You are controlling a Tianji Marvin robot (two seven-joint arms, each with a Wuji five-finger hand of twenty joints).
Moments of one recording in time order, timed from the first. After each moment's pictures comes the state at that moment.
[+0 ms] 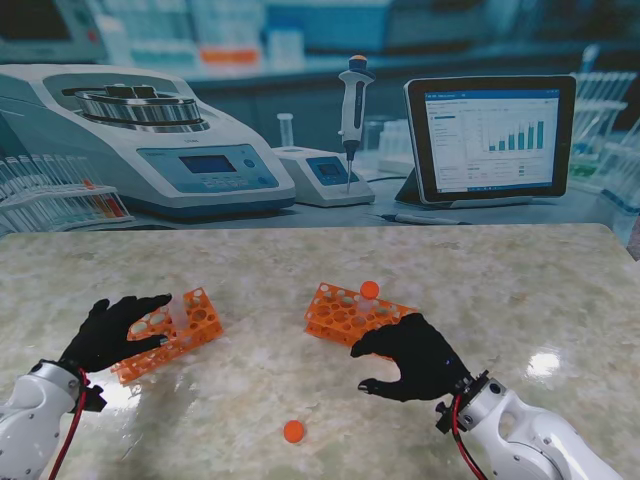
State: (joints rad) left arm 1.84 -1.07 -1.69 -1.58 0.73 -0.34 -0.03; right arm -1.86 -1.07 1.36 -1.79 -0.97 -0.51 -0.20; left_hand 0.82 -0.20 0.00 0.00 0.39 -0.08 0.02 0.09 0.47 0.09 0.06 0.17 0.27 0.14 0.04 0.21 -0.05 0.33 0.09 0.34; right_hand 0.44 -0.38 0.54 -0.08 0.66 -0.11 0.37 0.49 0.85 0.02 0.14 0.26 0.72 0.10 0.20 0.30 0.22 0.30 0.86 0.35
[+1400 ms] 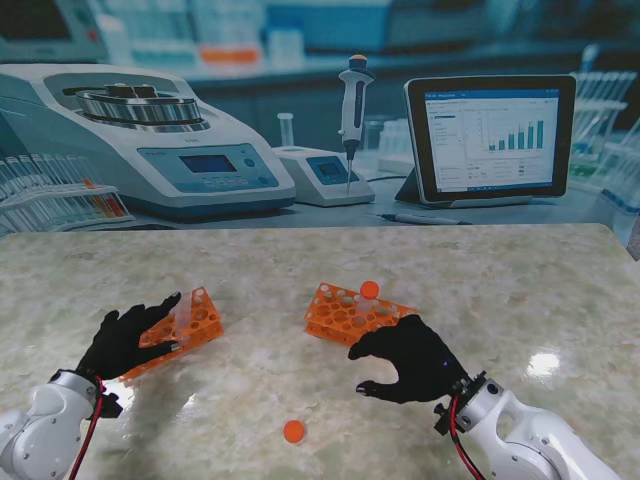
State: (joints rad) left arm 1.80 -1.08 -1.60 -1.48 0.71 -0.31 0.05; right arm -1.86 -1.07 1.35 -1.79 -0.97 -0.51 -0.19; left_hand 0.79 -0.18 -0.01 -0.02 0.32 -0.34 -0.34 0.05 0.45 0.09 0.06 0.14 0.22 0.12 0.03 0.21 -0.06 0.33 0.07 0.31; right_hand 0.44 -0.38 0.54 -0.08 0.66 -0.11 0.37 0.49 0.85 0.02 0.14 0.26 0.72 0.10 0.20 0.30 0.22 0.31 0.86 0.35
